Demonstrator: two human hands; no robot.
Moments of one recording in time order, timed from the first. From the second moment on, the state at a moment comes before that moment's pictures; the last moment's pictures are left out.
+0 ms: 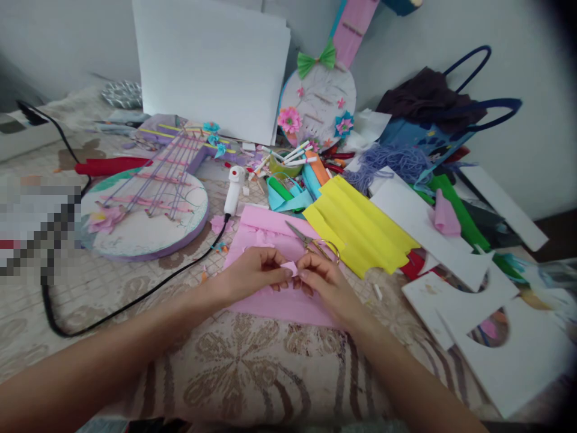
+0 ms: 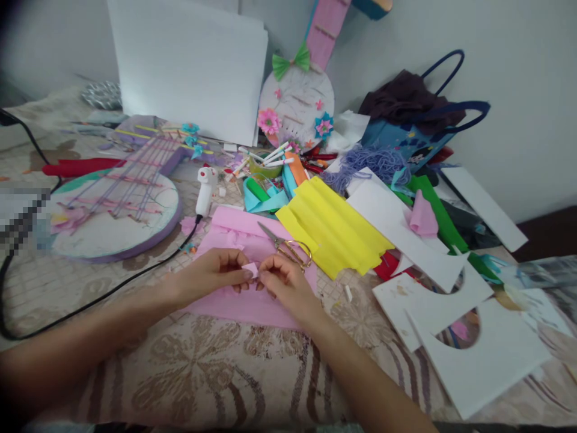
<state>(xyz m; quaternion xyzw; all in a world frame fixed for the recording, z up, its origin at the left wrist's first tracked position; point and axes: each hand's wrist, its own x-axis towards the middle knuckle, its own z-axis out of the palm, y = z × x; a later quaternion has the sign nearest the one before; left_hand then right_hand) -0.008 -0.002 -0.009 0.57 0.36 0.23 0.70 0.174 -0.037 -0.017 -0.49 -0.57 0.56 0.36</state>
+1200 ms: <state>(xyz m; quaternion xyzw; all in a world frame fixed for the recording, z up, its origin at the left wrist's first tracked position) -0.007 -0.001 -0.007 0.57 0.36 0.25 0.69 0.172 -0.037 -0.014 -0.53 -0.52 0.57 0.36</state>
